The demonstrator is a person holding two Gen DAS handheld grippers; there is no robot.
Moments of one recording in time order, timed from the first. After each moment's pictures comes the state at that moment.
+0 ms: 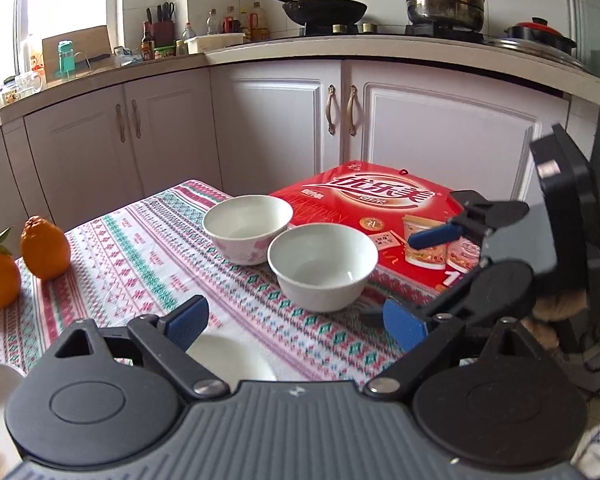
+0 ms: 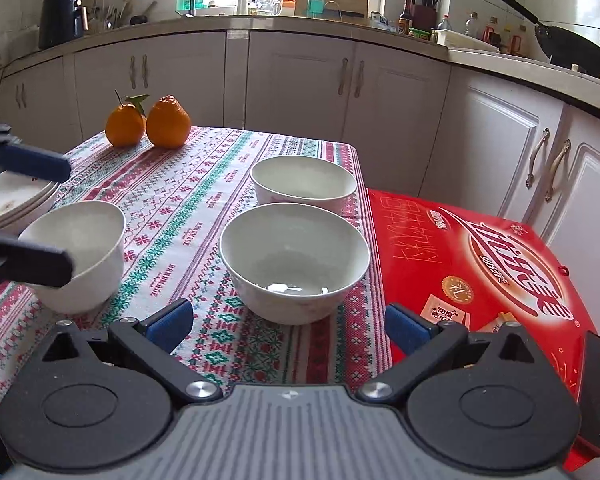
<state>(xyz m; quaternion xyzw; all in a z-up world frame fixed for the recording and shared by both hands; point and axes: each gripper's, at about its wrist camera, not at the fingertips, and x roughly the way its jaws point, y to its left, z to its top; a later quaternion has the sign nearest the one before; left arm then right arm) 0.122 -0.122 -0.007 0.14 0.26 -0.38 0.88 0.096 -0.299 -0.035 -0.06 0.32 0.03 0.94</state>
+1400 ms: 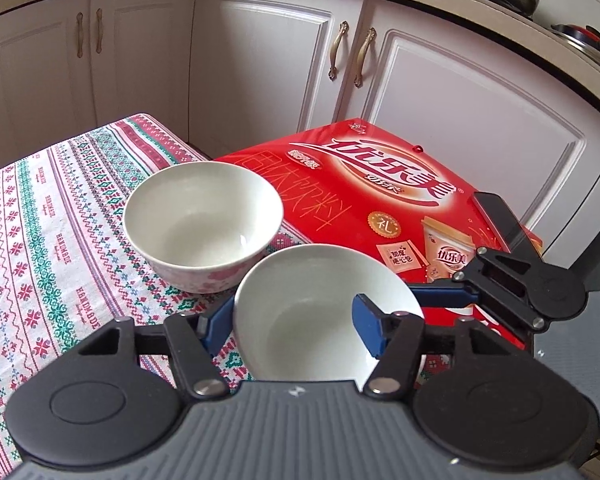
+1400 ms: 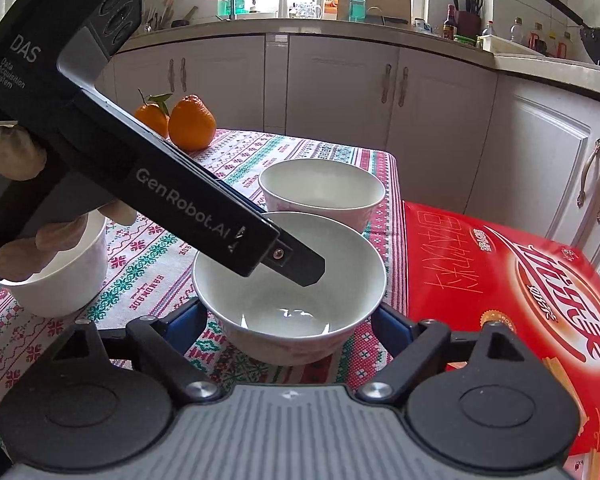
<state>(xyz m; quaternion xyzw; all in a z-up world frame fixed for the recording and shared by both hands) 0.242 -0.211 -0.051 0.09 0.38 -0.41 0.82 0.134 -0.327 -0.054 -0.06 0.31 0.11 0.94</state>
